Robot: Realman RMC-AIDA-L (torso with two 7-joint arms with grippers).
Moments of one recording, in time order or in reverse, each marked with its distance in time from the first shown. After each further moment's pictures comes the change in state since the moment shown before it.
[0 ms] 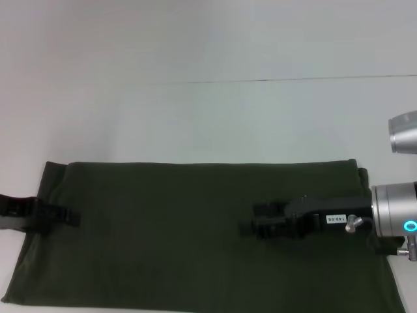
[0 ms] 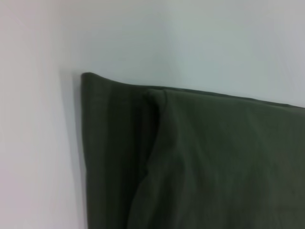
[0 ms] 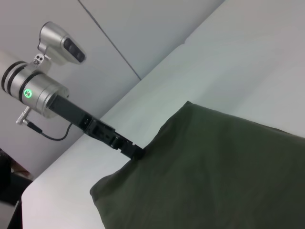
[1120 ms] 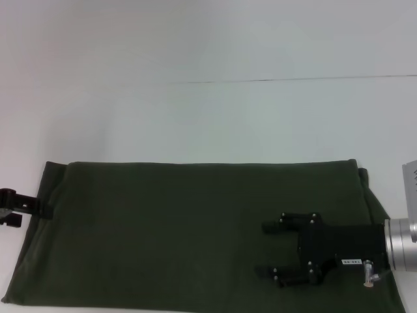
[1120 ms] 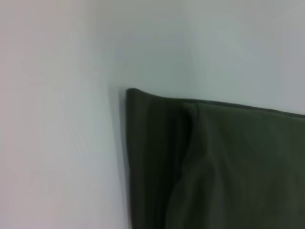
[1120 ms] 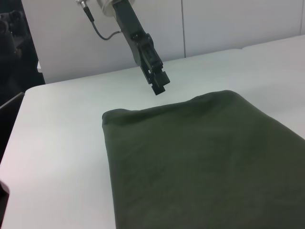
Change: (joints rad) left arm 0.016 0.016 0.006 0.113 0.028 0.052 -0.052; right arm -0.106 0.015 -0.052 -0.026 0.014 -0.004 -0.617
